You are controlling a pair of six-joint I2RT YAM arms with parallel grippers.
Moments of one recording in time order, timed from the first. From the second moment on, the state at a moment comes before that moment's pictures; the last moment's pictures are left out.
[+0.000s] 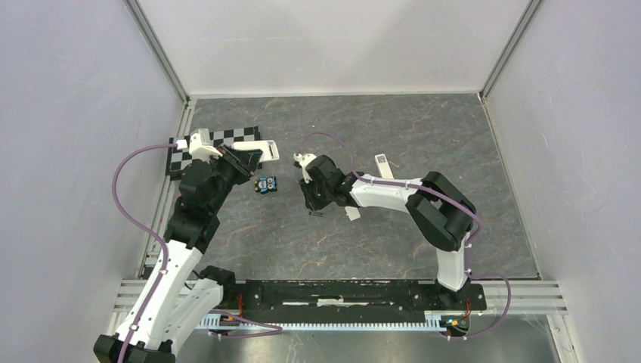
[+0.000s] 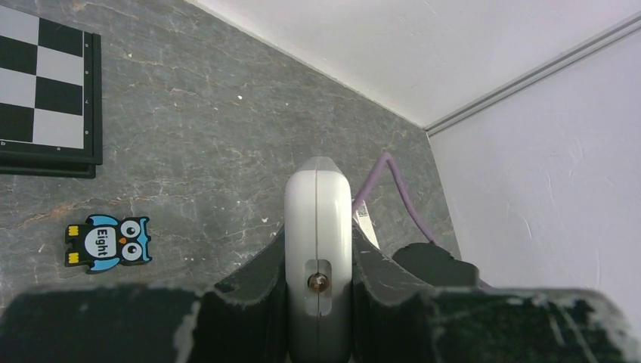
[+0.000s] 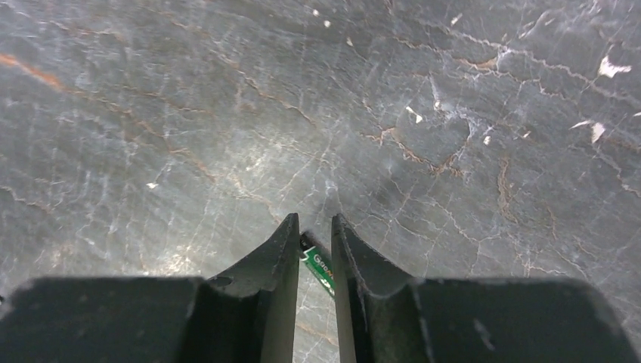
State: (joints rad) left arm -0.26 0.72 0.72 -0.11 0.00 -0.74; right arm 0.90 1.92 1.22 -0.13 -0.06 0.25
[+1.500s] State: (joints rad) left arm -0.26 0.74 0.72 -0.11 0.01 -0.74; right arm 0.90 1.85 1.25 -0.46 -0.10 0.16
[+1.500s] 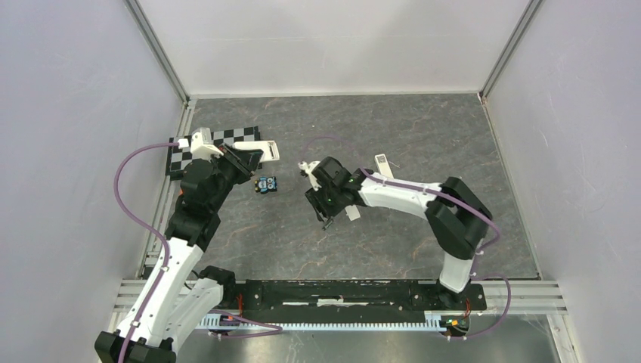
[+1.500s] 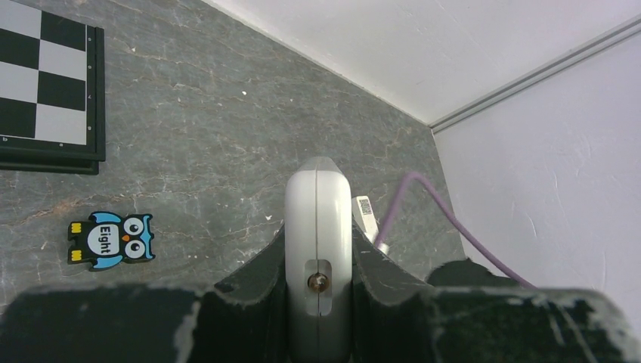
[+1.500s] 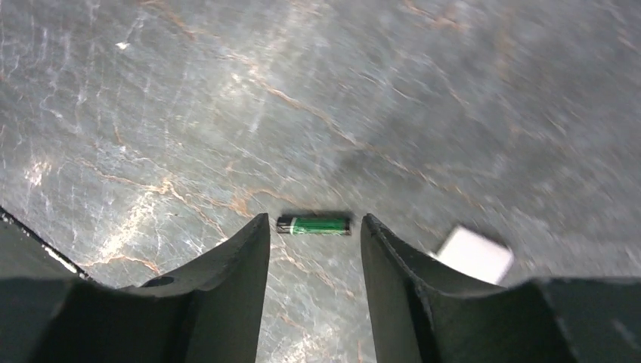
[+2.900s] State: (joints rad) left arm -0.25 0.72 0.73 -0.16 0.01 -0.62; right arm 1.03 1.83 1.12 -0.45 0.39 0.69
